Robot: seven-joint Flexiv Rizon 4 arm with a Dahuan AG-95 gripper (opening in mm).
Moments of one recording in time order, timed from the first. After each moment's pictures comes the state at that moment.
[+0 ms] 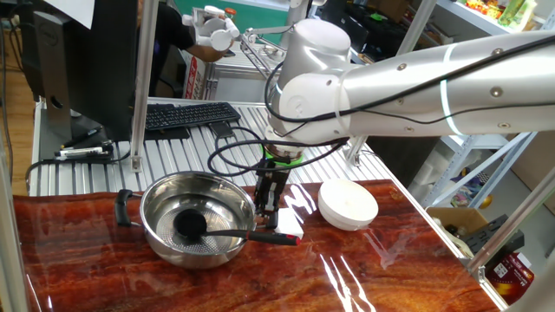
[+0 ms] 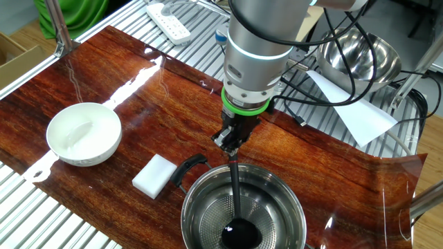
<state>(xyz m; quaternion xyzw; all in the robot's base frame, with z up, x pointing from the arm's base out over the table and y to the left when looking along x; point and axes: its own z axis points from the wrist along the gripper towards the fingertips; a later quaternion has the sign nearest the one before) 0.528 0.110 0.153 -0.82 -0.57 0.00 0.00</state>
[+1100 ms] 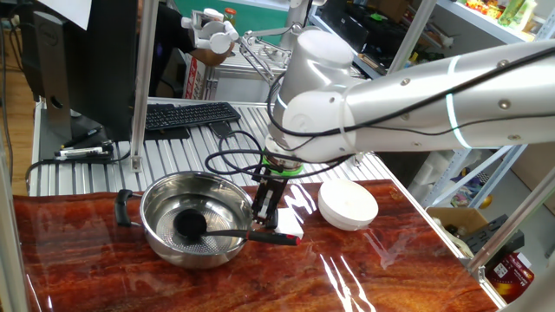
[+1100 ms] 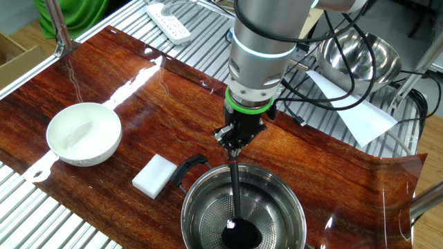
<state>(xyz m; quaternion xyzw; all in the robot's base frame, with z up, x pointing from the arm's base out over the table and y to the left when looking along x) 0.520 0.116 0.141 -0.88 -0.47 -0.02 0.00</state>
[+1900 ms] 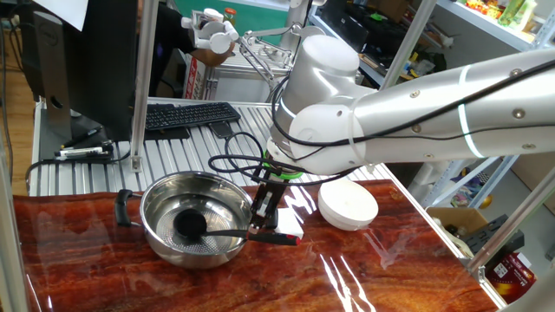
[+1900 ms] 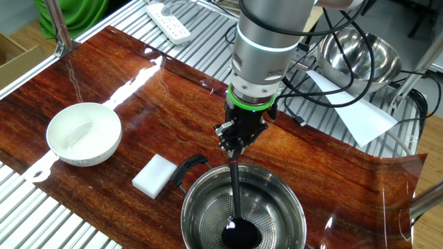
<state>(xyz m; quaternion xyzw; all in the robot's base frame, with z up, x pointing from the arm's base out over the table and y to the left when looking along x) 0.520 0.115 0.141 -0.90 -0.44 -0.04 -0.01</state>
